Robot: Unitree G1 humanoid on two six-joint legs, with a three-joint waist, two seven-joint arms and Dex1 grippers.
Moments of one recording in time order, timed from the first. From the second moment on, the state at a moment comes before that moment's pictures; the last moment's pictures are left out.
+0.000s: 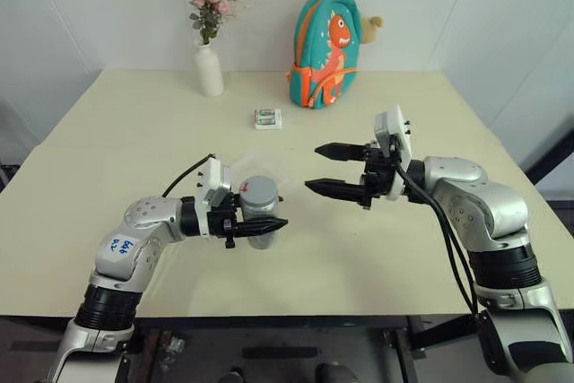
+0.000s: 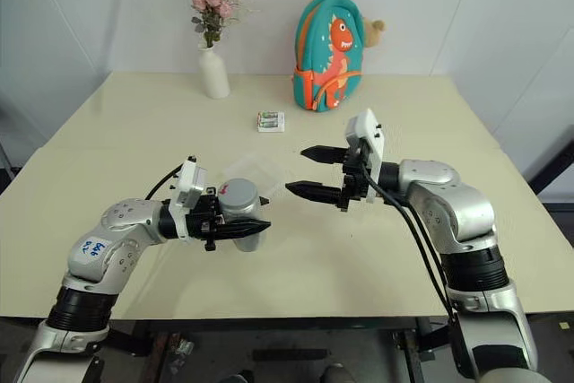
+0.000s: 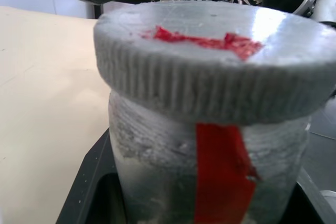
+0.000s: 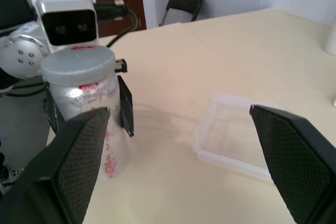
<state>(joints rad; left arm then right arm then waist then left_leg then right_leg) -0.54 0.55 -0.01 -0.11 -0.55 0.46 -1.08 -0.79 -0.56 0.03 -0.06 0.62 0.67 1.05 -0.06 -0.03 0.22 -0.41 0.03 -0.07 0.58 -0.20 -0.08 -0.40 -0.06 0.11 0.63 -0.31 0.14</state>
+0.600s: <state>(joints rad) -0.54 0.55 -0.01 -0.11 -0.55 0.46 -1.09 -0.84 -0.37 0.16 -0.16 0.64 0.72 0.97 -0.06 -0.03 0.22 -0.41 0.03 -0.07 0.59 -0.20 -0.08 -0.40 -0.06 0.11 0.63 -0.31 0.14</state>
